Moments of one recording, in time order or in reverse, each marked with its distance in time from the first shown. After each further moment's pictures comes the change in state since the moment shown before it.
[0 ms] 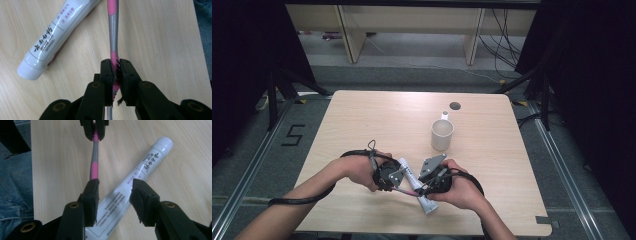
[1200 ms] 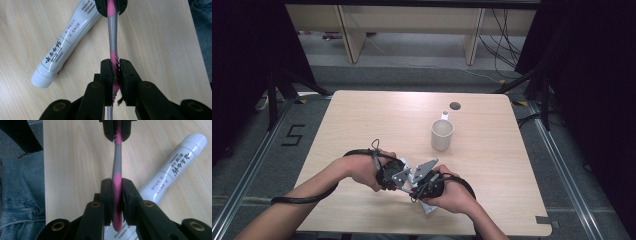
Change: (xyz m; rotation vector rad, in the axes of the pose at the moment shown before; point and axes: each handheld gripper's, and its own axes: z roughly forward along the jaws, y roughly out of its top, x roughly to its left) left arm 0.000 0.011 -0.008 -0.006 0.031 0.035; right arm 0.010 0.002 0.019 0.022 0.077 -0.006
